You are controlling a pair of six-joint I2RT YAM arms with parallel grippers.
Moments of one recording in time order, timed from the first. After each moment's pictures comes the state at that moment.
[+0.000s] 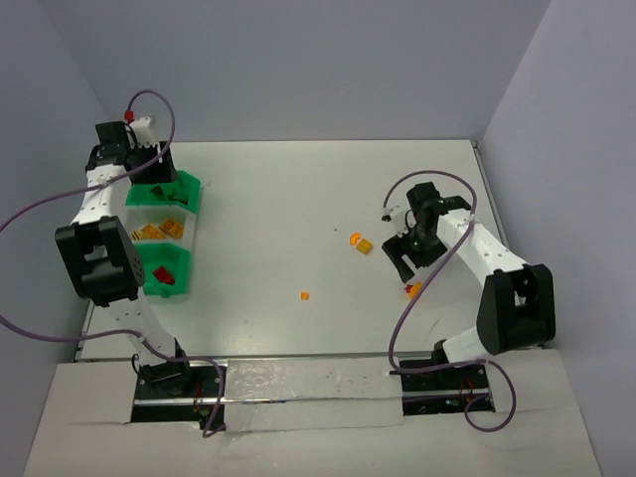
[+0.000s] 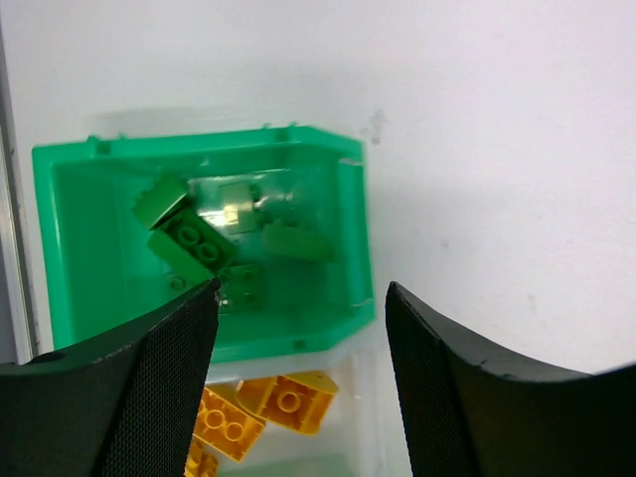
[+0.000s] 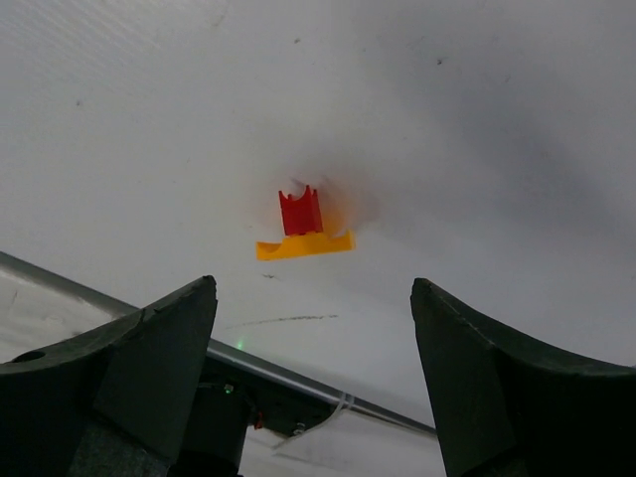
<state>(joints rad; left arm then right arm) 0.22 1.89 1.62 -0.49 0.30 0.14 0.18 1.46 1.05 -1.02 -0.10 -0.42</state>
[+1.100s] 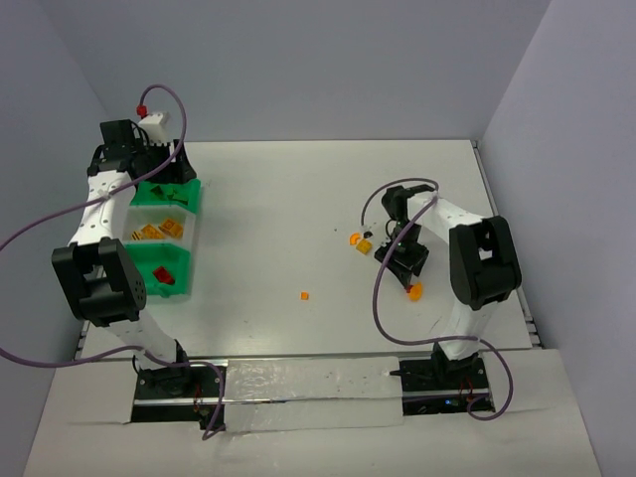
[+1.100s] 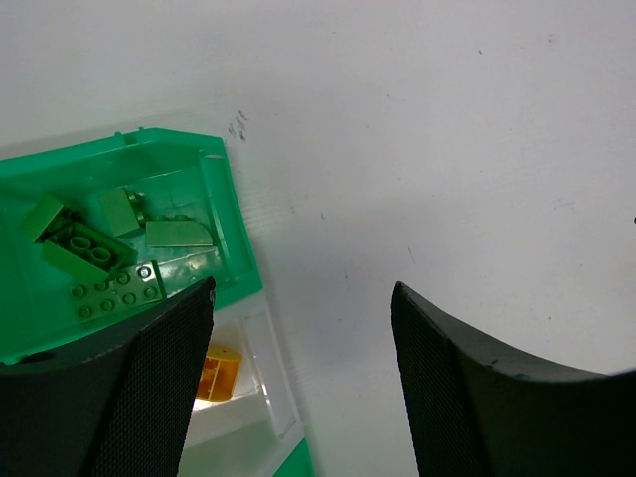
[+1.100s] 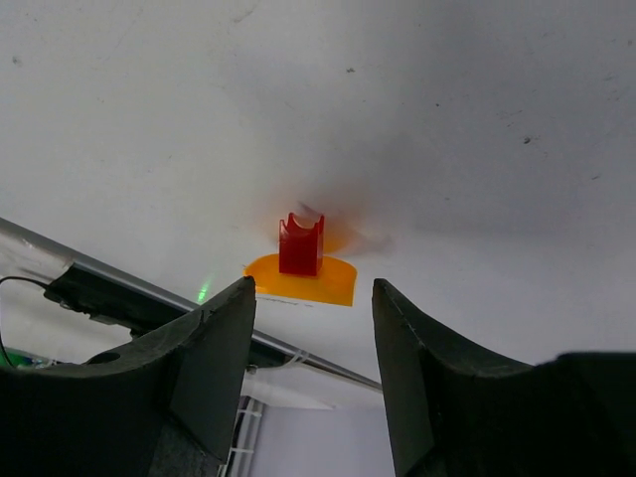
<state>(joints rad) 0.16 1.72 1.53 -0.53 0.45 0.14 0.27 1.78 1.19 -1.16 -0.05 -0.56</state>
